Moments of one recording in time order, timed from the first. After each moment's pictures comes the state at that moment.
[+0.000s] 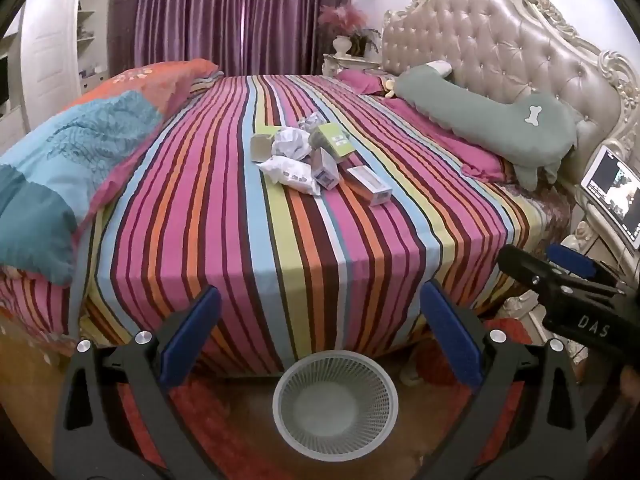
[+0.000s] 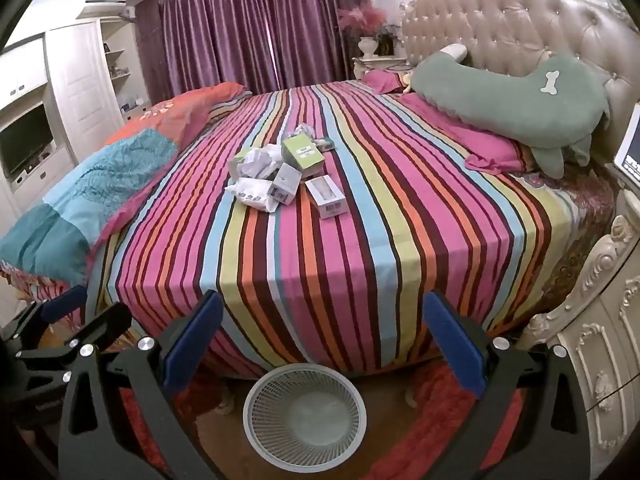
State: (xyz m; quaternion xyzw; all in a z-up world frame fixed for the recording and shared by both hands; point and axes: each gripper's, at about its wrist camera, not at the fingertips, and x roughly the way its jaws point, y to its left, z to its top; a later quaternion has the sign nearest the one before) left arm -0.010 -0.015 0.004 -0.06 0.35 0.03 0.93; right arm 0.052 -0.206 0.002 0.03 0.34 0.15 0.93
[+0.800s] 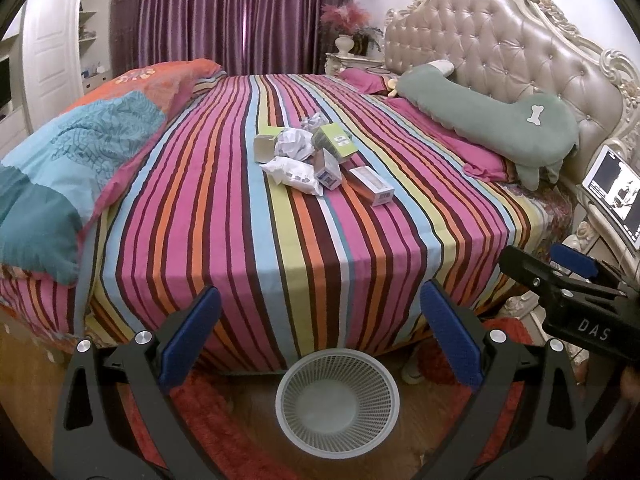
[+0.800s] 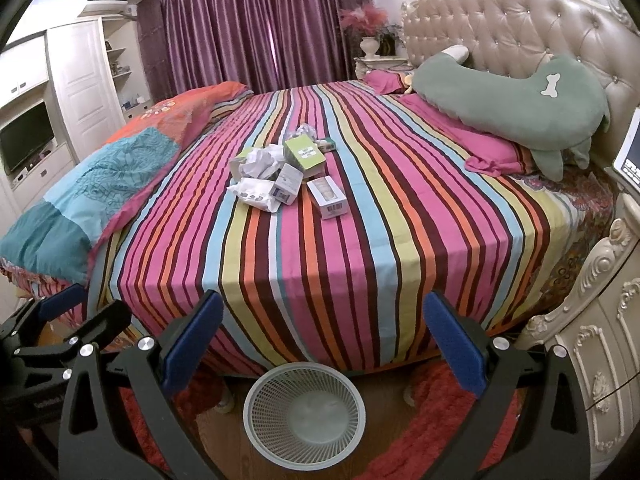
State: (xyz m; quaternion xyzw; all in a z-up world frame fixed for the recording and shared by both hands) left arm -0.015 -0.013 0.009 -0.06 0.35 0.04 0.93; right arm 0.050 -0.206 0.006 0.03 0.34 0.15 0.93
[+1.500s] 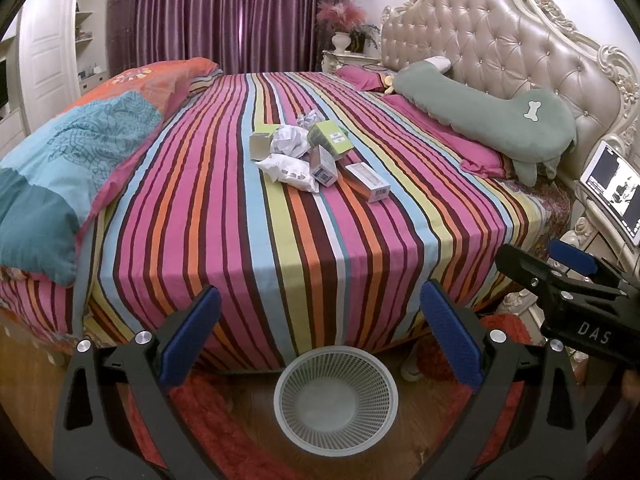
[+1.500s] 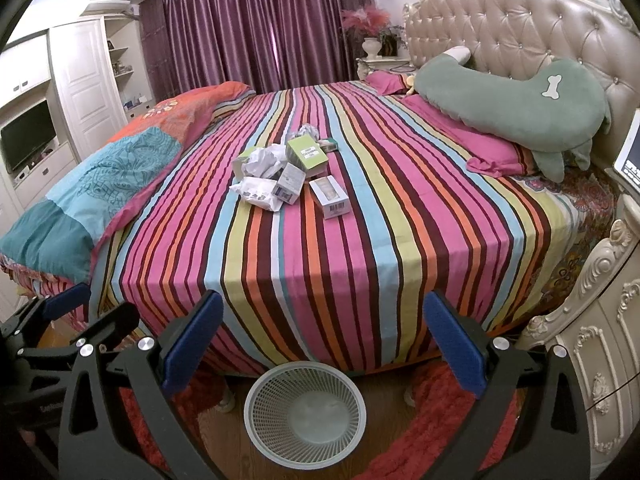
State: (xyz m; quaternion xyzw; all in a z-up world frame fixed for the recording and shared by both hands) left arm -0.014 -0.022 0.012 -0.05 0.35 0.04 0.93; right arm 0.047 -0.204 0.008 0.02 0.34 0.15 0.93
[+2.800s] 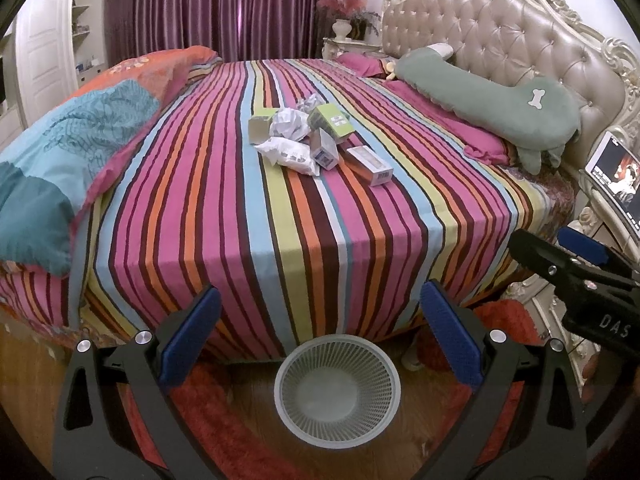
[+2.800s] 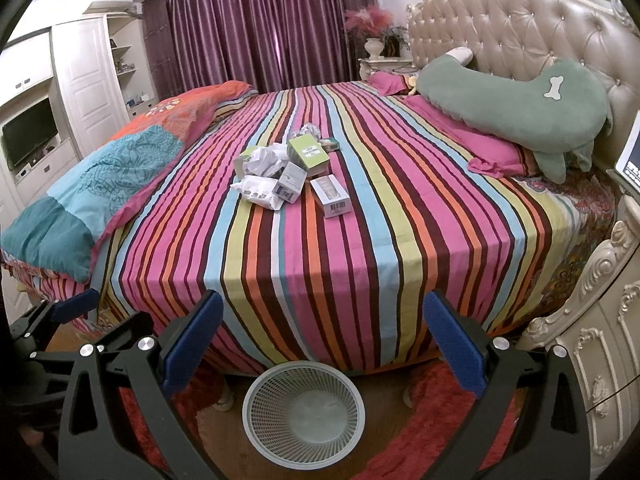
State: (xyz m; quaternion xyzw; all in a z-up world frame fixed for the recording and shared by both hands) left arm -0.014 -0.023 -0.009 -0.05 0.37 0.04 0.93; right arm 0.043 -0.202 0.006 0.02 0.34 0.15 0.93
